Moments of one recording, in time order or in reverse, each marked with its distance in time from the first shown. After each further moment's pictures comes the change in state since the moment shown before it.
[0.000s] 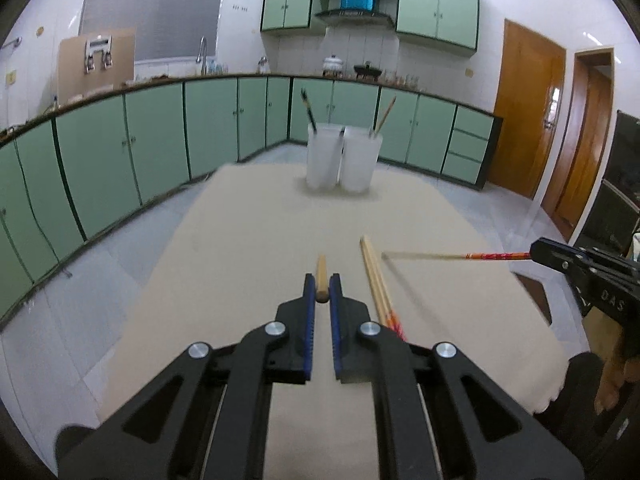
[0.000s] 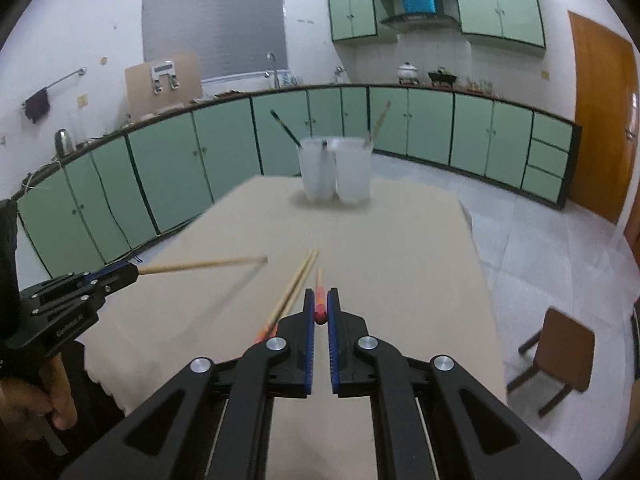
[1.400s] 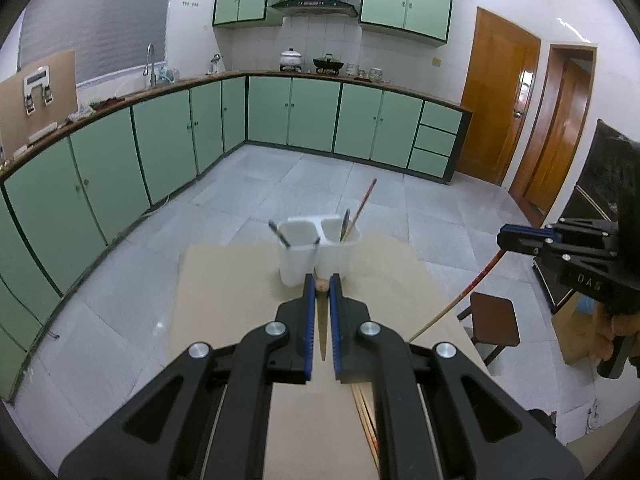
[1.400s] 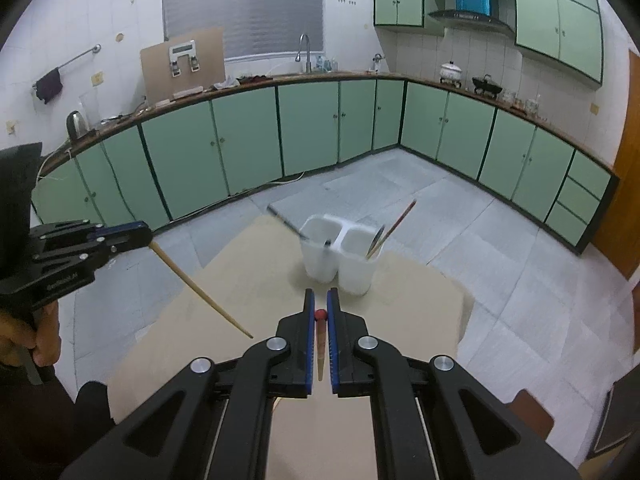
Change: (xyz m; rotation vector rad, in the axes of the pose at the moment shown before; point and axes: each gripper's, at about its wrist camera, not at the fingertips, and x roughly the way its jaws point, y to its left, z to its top) left arm 0.051 0.008 0.240 0.084 0.098 -0.142; right arm 0.033 -0.020 0.239 -0.135 0.132 0.061
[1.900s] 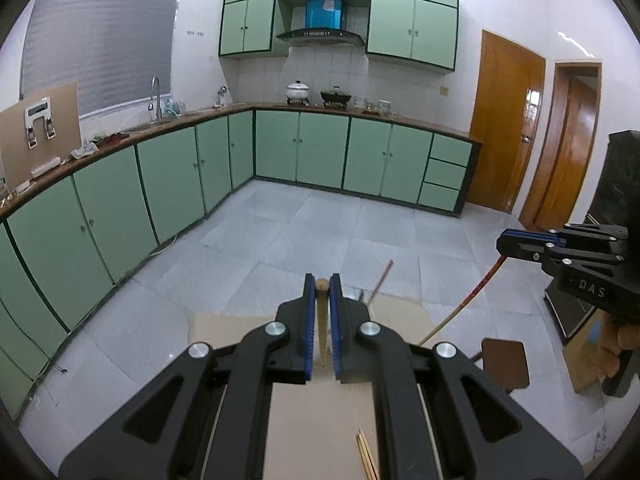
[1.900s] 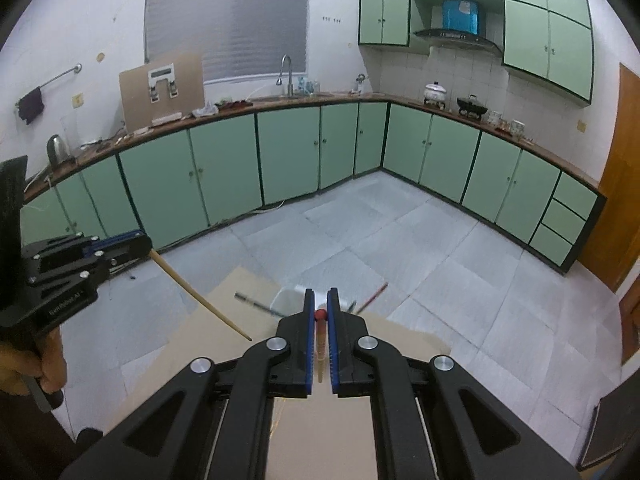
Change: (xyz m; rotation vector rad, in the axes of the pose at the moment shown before) left arm 0.028 0.003 0.108 -0.004 -0.105 0.041; right arm 0.015 -0.027 0.108 0.013 -0.060 -0.059
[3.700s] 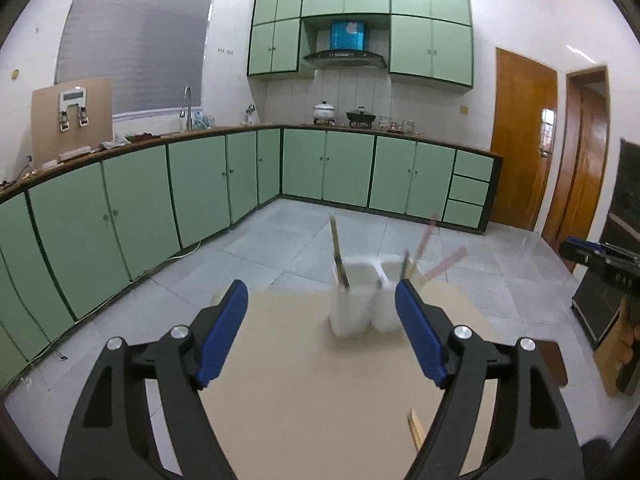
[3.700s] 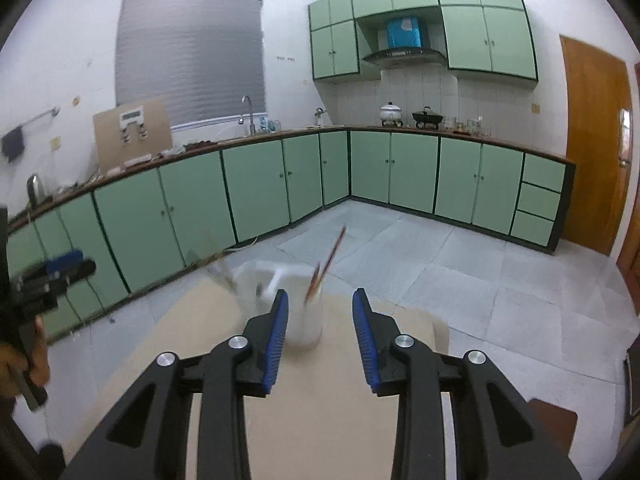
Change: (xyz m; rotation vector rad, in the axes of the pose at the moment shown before) left arm -0.006 0.036 -0.163 0.002 -0.141 0.083; right arm 0.014 -0.026 -0.181 0.125 -0.200 -0.082
